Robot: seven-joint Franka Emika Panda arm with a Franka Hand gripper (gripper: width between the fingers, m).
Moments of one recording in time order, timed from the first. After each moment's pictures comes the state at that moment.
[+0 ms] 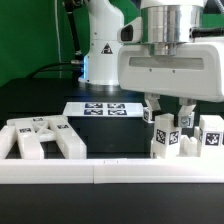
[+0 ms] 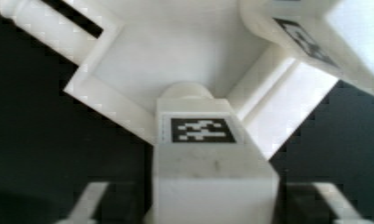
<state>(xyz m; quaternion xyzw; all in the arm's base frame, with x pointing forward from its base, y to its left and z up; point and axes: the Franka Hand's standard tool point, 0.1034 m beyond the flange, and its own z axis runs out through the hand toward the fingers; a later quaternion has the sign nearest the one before) 0.631 0.060 0.078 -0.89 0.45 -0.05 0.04</state>
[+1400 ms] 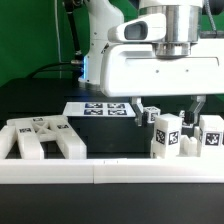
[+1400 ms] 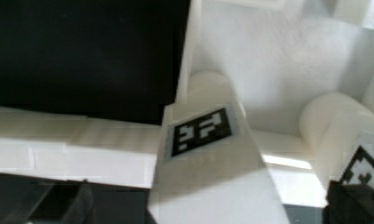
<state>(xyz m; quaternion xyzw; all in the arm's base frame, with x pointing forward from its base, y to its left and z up) 0.631 0.055 0.078 -0.99 -0.11 -0.06 0.00</state>
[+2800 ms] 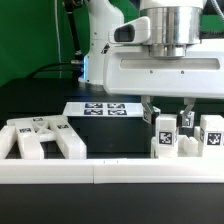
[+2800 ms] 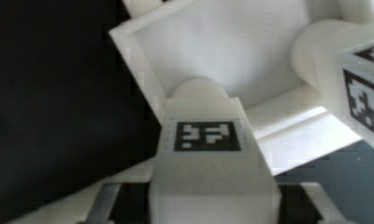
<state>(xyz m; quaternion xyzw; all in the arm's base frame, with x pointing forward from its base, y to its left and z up) 0.630 0.059 0.076 -0.95 0.29 -0.05 0.03</state>
